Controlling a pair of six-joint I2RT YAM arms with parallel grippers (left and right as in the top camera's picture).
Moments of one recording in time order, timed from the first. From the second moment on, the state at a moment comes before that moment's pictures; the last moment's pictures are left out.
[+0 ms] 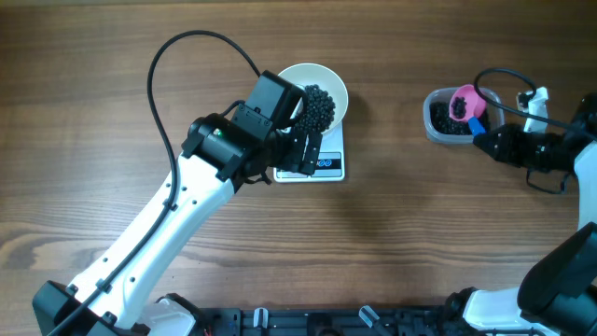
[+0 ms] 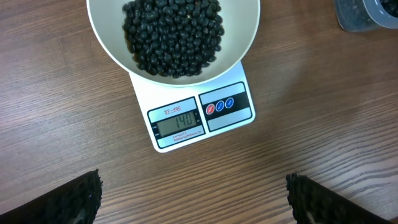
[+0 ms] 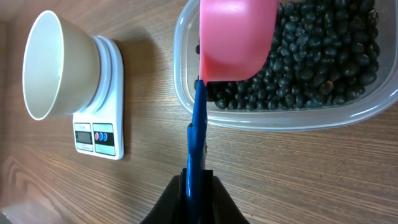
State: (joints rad) left arm -0.59 1.48 1.39 -0.99 -0.02 -0.30; right arm -0.52 1.62 1.17 -0.94 -0.73 -0.34
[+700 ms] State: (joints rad) left arm -0.59 1.48 1.39 -0.99 -0.02 -0.30; right arm -0.42 1.62 1.17 -0.71 -1.15 -0.14
